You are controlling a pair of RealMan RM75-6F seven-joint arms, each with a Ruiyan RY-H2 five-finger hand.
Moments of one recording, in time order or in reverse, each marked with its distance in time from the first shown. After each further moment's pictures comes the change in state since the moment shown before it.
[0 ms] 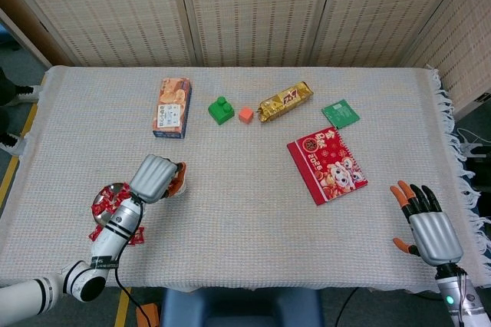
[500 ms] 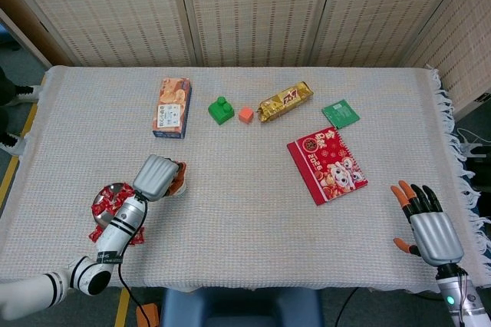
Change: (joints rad) left arm -0.028 -0.044 0.040 0.112 -0.019 -0.012 -0.026; right arm -0.002 -0.001 -0.001 -0.001 -0.003 0.005 -0.003
